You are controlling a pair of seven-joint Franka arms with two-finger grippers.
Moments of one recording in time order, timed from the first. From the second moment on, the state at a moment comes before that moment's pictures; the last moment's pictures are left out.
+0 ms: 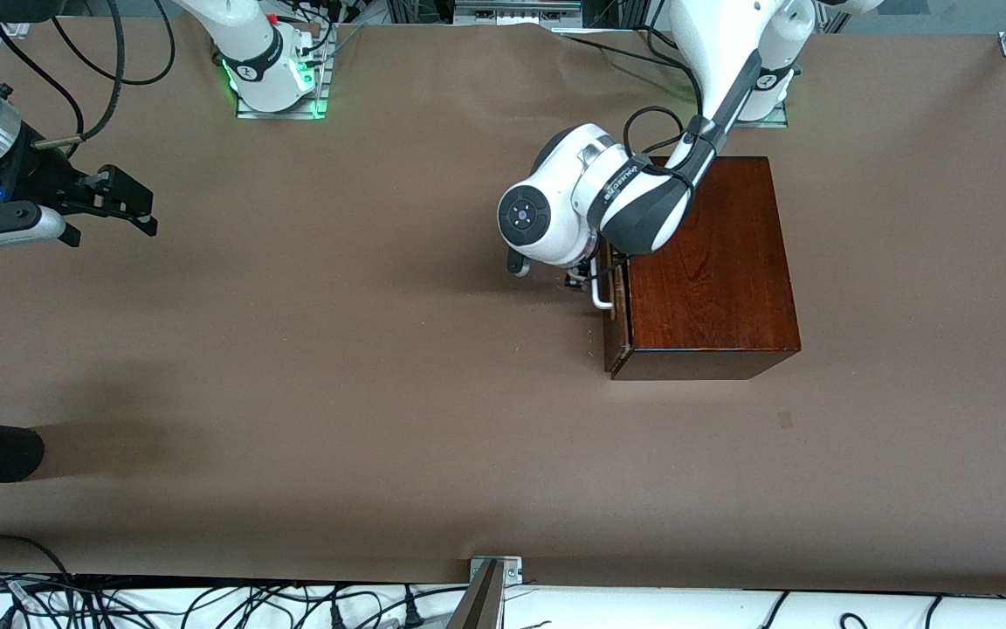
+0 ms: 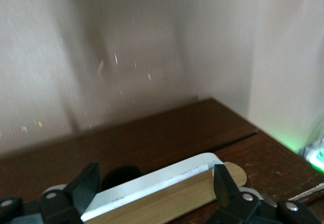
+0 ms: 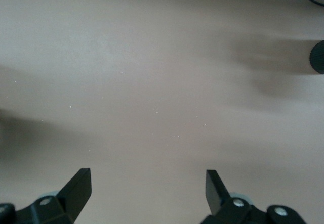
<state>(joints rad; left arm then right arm) -0.61 0.64 -0.12 -1.43 0.18 1.56 0.97 0.19 0.03 -0.09 -1.59 0.04 1.69 -0.04</state>
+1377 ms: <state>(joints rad) -0.27 0.48 -0.09 -1.12 0.18 1.54 0.98 0.19 0.03 -0.09 -1.59 0.04 1.68 -0.04</state>
